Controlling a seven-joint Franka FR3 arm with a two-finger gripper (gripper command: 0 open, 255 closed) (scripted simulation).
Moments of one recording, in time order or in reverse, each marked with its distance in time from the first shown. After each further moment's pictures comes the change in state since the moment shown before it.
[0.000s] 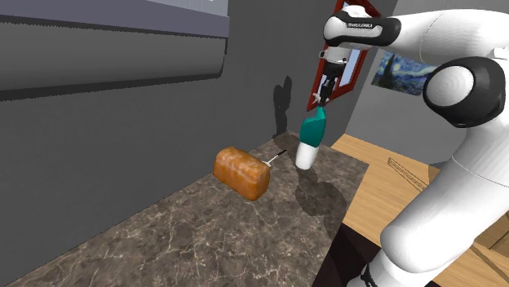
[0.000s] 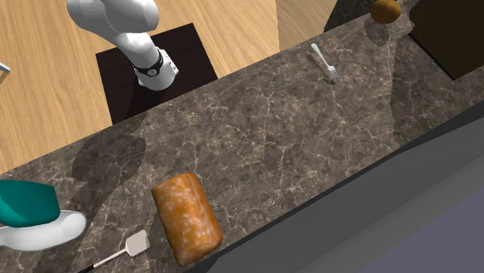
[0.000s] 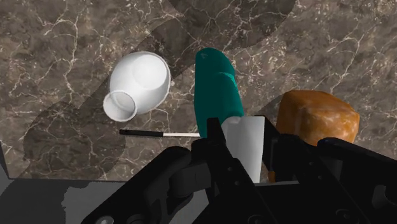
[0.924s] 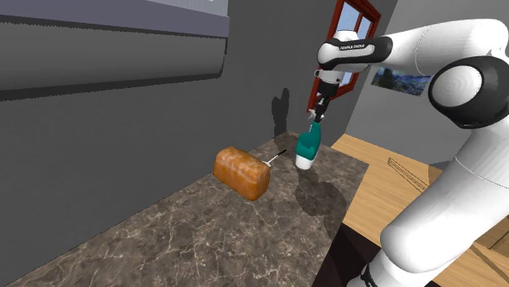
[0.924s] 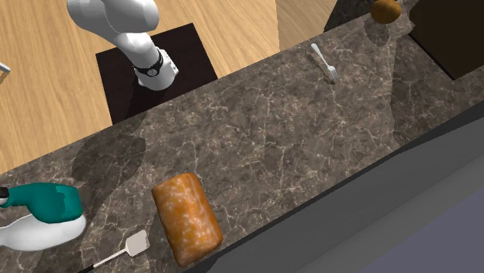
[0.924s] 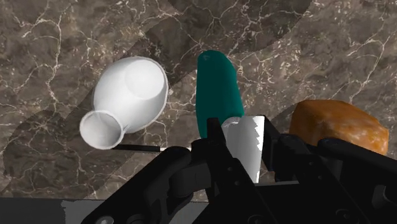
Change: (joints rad) arm -0.001 -0.028 -0.001 -0.221 -0.005 0.194 0.001
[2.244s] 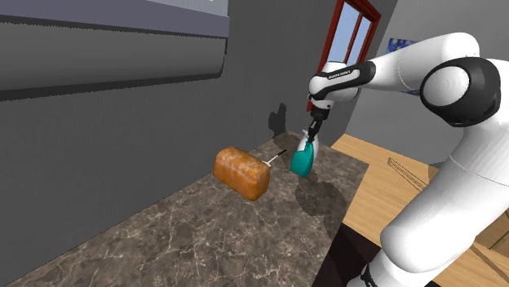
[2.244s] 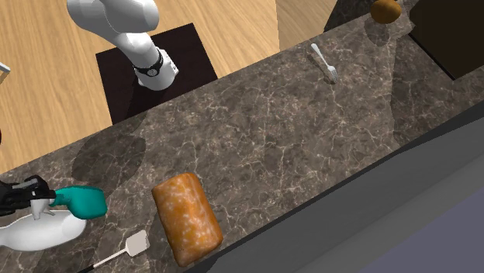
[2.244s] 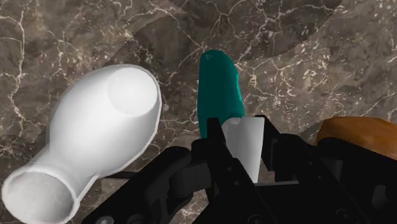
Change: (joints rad) arm 0.000 0.043 -0.001 -0.220 0.008 0.263 -0.003
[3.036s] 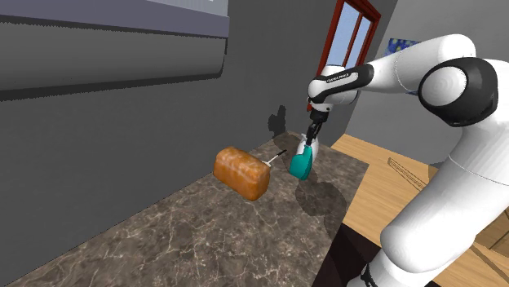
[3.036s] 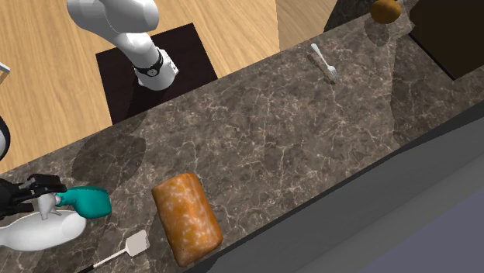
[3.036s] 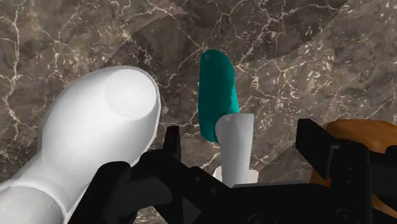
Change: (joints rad) arm -0.001 0.009 -0.001 -0.022 0.002 0.031 -0.002
